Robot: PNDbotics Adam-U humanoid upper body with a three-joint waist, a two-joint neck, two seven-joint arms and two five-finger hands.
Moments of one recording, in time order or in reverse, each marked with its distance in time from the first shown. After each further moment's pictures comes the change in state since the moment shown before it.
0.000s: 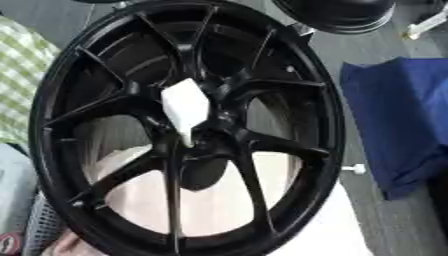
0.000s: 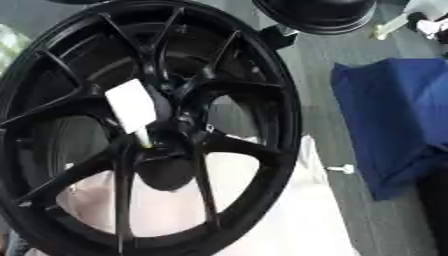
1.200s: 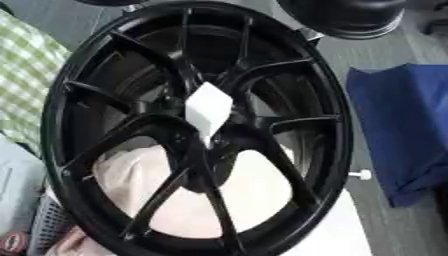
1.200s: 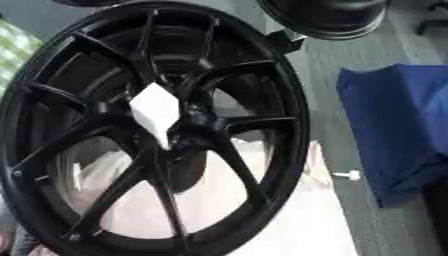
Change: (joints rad) left arm -0.010 -0.001 -0.001 -0.002 0.002 0.000 -0.003; right arm -0.240 0.021 0.202 -0.355 -0.390 0.050 -0.338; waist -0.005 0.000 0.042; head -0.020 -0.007
